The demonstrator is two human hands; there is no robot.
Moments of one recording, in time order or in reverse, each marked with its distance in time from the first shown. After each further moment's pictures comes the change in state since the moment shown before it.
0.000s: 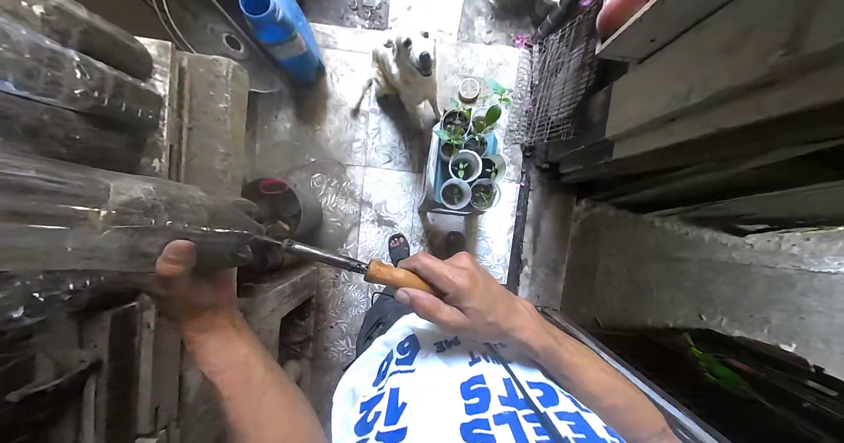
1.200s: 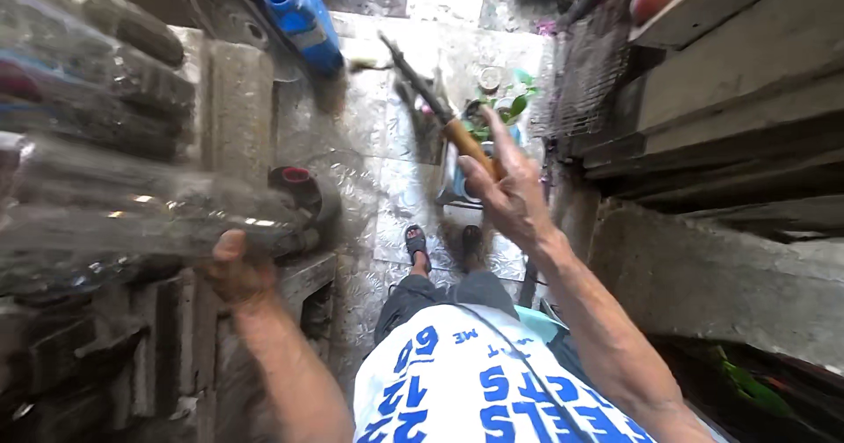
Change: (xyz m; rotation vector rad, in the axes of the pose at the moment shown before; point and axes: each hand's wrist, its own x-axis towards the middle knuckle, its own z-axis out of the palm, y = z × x) left_hand -0.011 0.003 0.012 0.004 0.087 -0.015; right_hand 0.047 0.038 -0.047 -0.268 0.317 0.270
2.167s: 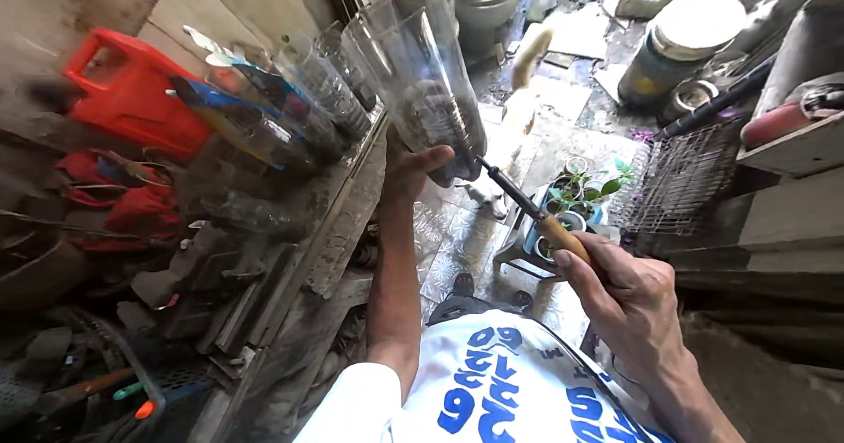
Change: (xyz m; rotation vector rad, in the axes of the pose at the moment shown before) left_hand 0.084 0.054 0.087 -0.342 -0.310 0.255; right_hand -0.057 -0.098 -0.011 -0.085 0.028 -0.377
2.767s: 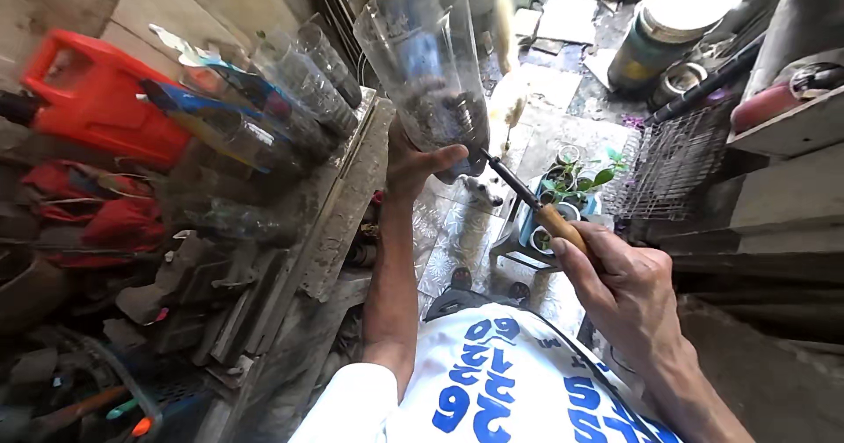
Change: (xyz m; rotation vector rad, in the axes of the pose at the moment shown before) left_hand 0.010 -0.018 0.007 0.136 -0.045 -0.022; right_hand 0.007 0.001 0.001 -0.144 0.012 0.058
